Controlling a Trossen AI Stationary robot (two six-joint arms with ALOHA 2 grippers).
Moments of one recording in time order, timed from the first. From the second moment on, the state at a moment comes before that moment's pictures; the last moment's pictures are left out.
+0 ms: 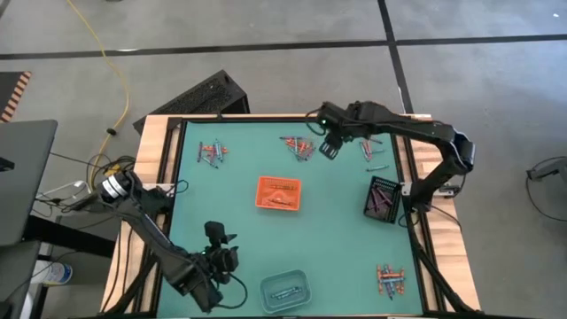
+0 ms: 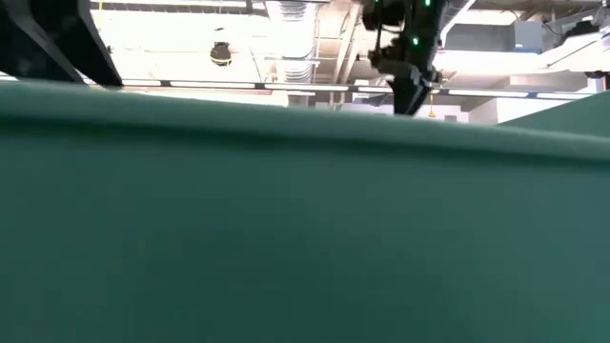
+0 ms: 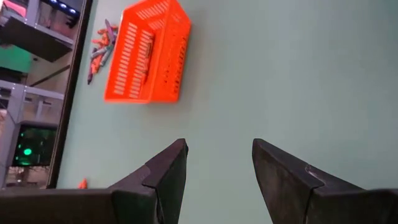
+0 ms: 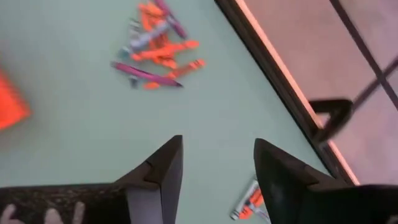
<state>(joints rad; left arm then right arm) -0.84 1.75 1.23 -0.96 -0.83 -0.71 -0.39 1.59 1.49 -1.11 0.34 0.17</state>
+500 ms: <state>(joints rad) -0.71 1.75 1.19 -0.71 -0.88 -0.36 -0.67 1.59 1.20 -0.90 0.17 -0.03</state>
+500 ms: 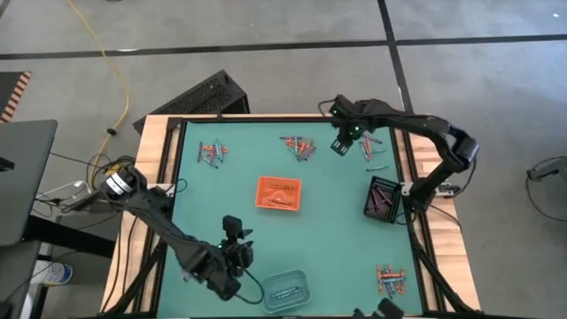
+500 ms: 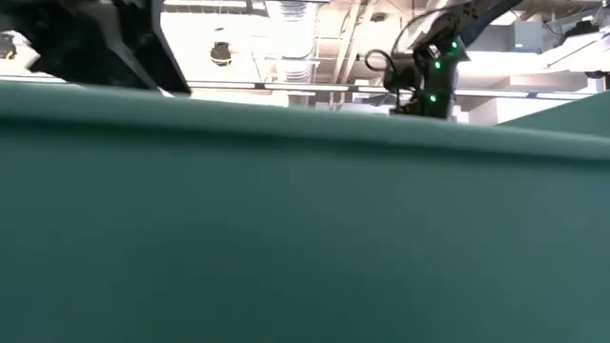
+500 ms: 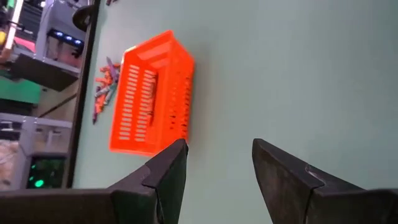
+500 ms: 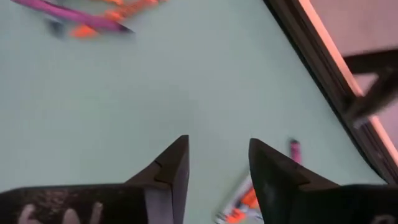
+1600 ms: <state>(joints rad) -0.31 1.75 1.03 -0.03 -0.09 0.22 -0.91 1.59 1.10 -1.10 0.09 -0.40</state>
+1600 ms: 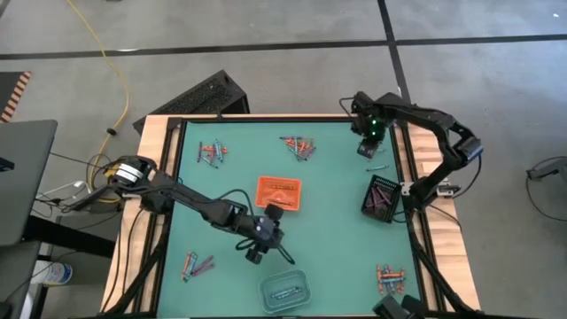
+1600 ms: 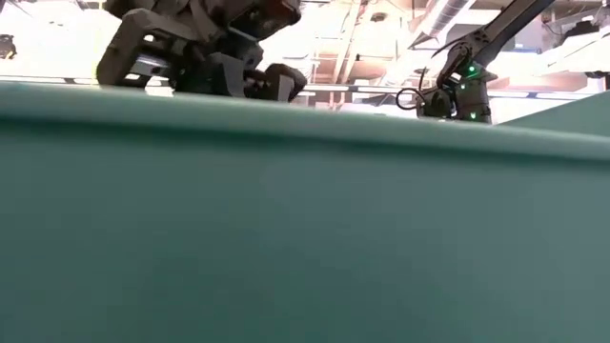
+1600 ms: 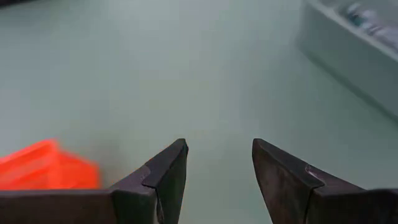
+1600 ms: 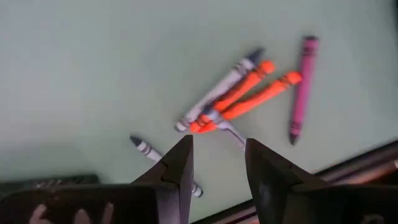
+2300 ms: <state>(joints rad) -0.30 1.75 0.98 0.07 0.02 0.24 -0.90 1.59 0.92 -0.94 0.22 -0.59</state>
